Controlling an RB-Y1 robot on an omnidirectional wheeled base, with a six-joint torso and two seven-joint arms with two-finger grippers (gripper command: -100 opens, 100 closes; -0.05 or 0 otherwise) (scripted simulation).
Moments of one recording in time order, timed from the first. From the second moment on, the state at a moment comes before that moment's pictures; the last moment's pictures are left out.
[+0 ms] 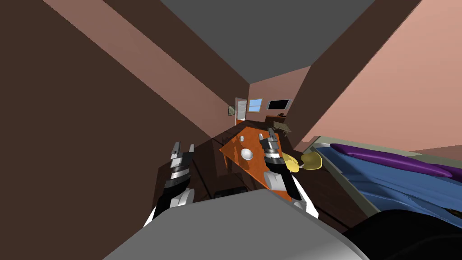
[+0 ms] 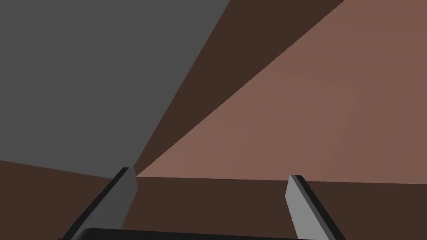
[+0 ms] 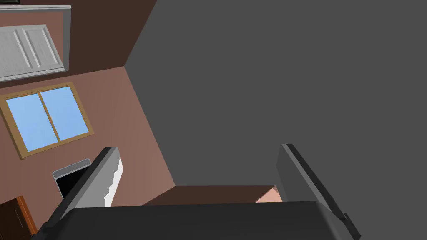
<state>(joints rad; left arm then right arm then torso) 0.55 0.00 -0.07 -2.25 -0.02 -0.51 0.09 0.49 -0.04 -0.05 -2.35 0.00 -0.37 -0.11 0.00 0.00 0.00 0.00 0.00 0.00</state>
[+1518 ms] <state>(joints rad) 0.55 0.00 -0.07 -2.25 -0.02 -0.51 0.09 0.20 -0.39 0.23 -2.02 0.42 -0.43 -0.09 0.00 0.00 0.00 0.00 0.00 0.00</state>
